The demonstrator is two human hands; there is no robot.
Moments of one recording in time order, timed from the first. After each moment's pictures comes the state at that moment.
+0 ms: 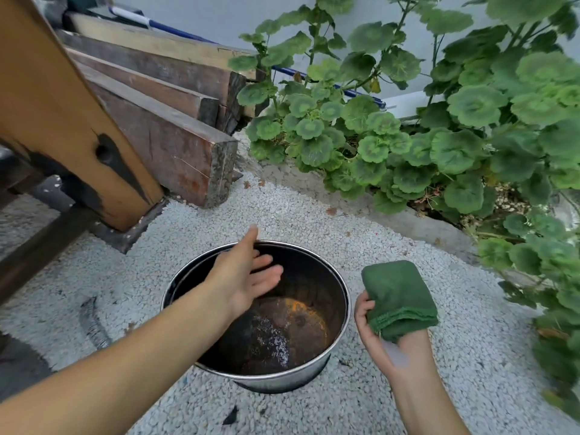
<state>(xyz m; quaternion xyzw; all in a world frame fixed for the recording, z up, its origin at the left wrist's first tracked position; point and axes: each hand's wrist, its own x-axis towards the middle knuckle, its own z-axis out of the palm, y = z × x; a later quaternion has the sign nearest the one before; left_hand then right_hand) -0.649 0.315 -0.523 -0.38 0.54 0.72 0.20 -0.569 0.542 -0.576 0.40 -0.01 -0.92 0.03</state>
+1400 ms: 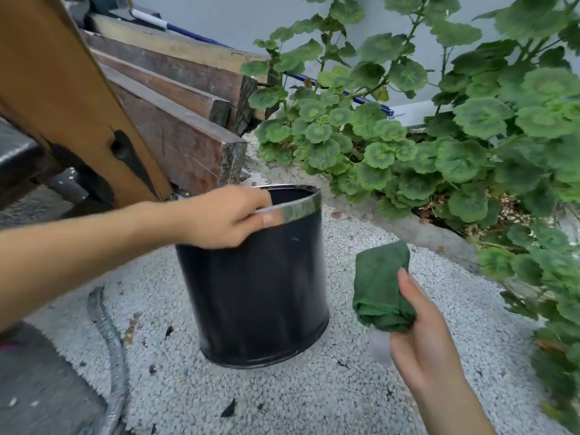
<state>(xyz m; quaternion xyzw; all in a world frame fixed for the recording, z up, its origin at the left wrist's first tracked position) -0.697 0.257 -0.451 0.33 0.92 0.15 0.12 -0.566 0.547 -0.532 0.22 0.39 -0.89 0.05</state>
